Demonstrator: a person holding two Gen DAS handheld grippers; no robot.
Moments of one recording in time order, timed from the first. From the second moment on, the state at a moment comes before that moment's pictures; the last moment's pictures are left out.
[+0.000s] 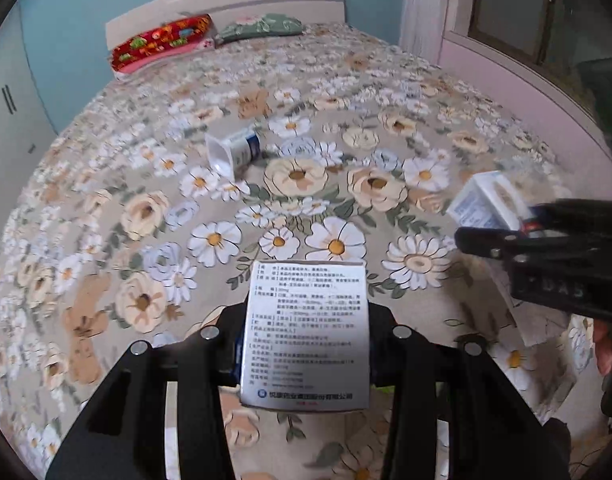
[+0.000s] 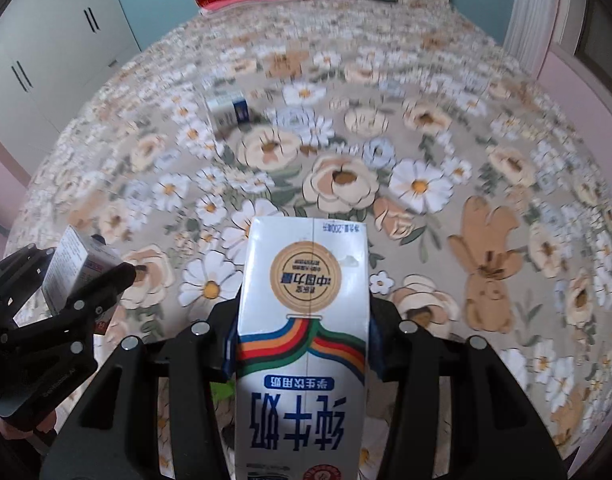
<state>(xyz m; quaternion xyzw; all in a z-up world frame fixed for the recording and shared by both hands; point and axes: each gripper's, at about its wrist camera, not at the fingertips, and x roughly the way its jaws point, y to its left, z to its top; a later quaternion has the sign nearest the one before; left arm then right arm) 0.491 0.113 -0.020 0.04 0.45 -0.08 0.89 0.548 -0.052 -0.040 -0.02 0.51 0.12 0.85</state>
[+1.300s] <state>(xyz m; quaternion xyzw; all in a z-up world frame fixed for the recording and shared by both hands) 0.209 0.037 0.246 0.08 0.29 0.02 0.95 0.226 -0.149 0.263 -0.09 0.28 0.21 0.93</state>
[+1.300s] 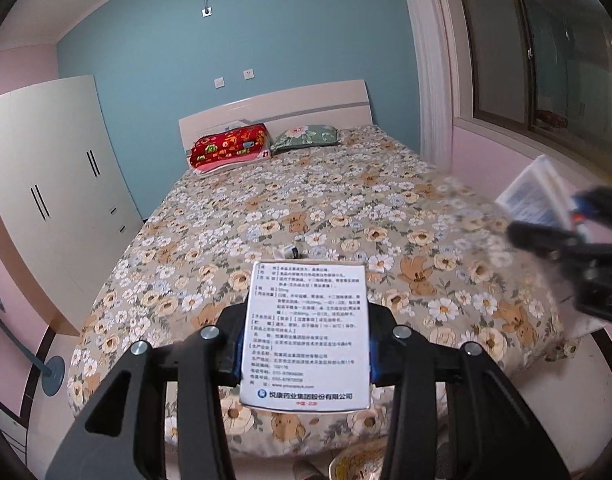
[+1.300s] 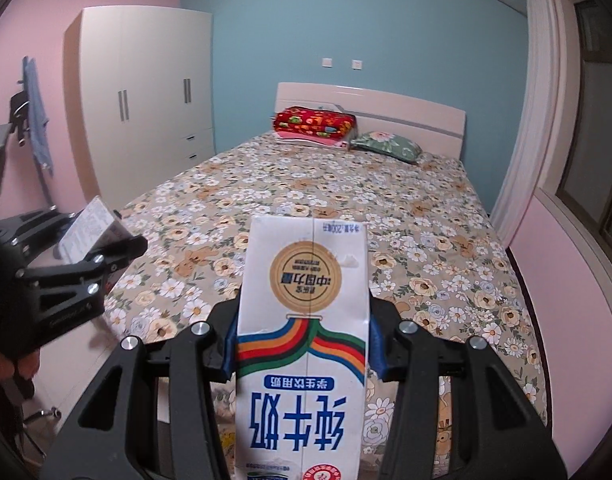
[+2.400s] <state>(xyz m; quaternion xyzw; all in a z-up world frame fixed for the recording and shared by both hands) 0.141 0.049 -0.041 0.02 0.51 -0.05 0.86 0.153 -0.126 -0.023 -0.12 0.46 0.33 0.81</state>
